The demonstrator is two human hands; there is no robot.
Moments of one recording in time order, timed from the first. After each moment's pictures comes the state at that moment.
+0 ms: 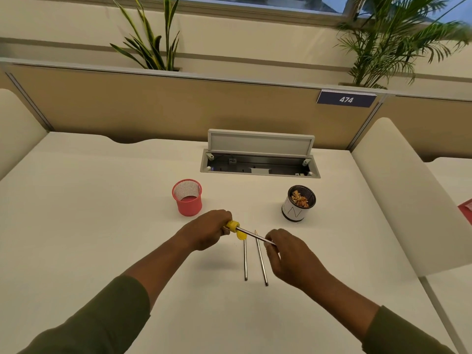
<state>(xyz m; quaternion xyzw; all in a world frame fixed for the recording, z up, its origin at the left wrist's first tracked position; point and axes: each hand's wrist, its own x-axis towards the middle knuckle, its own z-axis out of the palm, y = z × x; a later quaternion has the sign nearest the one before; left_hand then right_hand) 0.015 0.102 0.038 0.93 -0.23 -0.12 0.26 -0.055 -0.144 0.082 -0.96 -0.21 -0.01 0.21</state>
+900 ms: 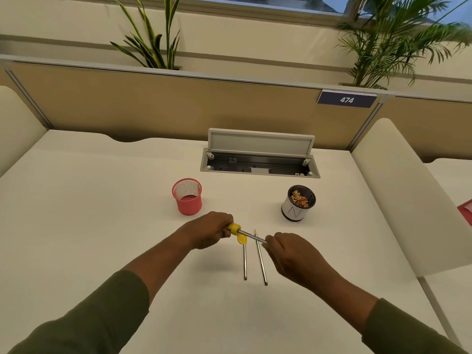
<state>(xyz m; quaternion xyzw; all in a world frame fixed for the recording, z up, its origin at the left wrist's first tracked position) 0.017 0.102 0.042 0.92 -0.24 -0.17 0.26 -0.048 -0.158 0.070 -0.93 -0.35 -0.09 0.03</state>
